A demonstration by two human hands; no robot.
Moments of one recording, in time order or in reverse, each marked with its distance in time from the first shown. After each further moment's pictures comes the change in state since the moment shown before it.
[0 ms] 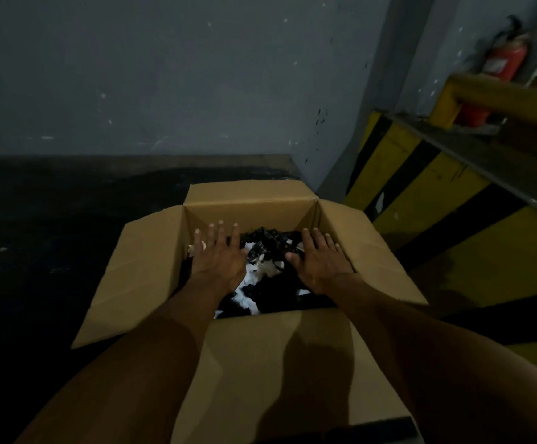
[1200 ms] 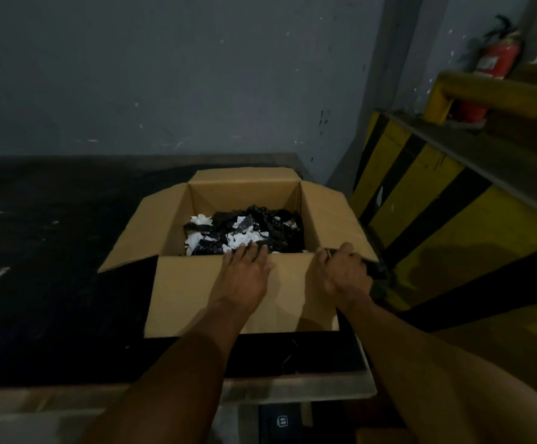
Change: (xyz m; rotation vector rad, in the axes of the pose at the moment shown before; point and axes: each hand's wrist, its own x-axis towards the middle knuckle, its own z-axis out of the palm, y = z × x) left_hand -0.145 0.118 0.013 -0.040 0.145 0.058; right_hand -0.141 0.077 0.005 0.316 0.193 0.370
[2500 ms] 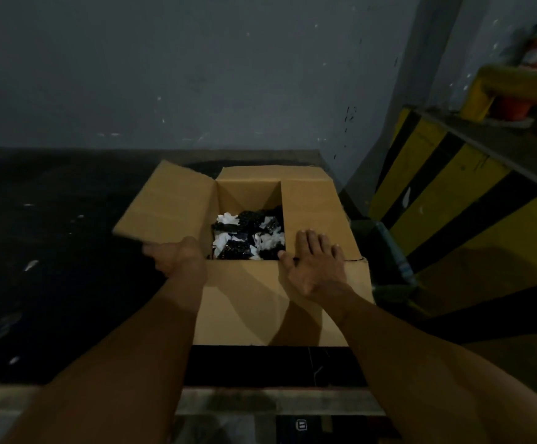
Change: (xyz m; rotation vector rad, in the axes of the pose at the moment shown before) left_hand 0.021 -0.140 -0.028 -1.132 0.506 -1.246; right_hand -0.011 -0.091 0.050 -0.318 -0.166 -0.470
